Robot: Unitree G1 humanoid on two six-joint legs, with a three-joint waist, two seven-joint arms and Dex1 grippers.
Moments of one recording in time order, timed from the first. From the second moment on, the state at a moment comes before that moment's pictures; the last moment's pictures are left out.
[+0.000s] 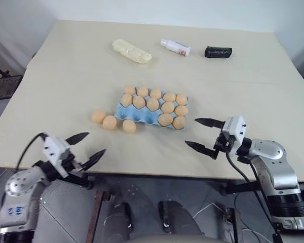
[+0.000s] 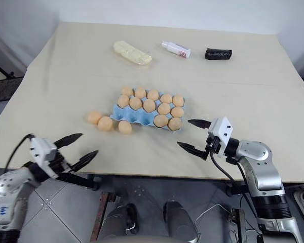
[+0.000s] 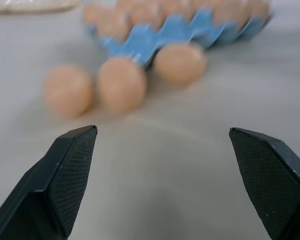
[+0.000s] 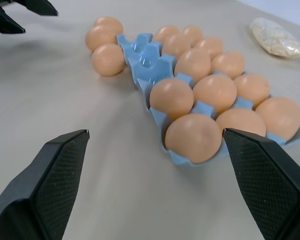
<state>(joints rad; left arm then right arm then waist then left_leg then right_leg) 0.10 0.56 0.26 -0.21 -0.43 0.11 -0.75 -0.23 -0.58 -0.05 -0.07 0.38 0.07 1.02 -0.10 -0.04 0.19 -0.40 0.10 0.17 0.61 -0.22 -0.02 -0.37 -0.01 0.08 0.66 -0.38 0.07</state>
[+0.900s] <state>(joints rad) -0.15 0.19 -0.09 -0.21 -0.10 0.38 -0.24 -0.21 -0.58 -0.04 -0.16 0.38 0.11 0.96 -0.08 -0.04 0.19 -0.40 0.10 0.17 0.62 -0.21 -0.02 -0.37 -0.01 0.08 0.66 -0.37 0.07</state>
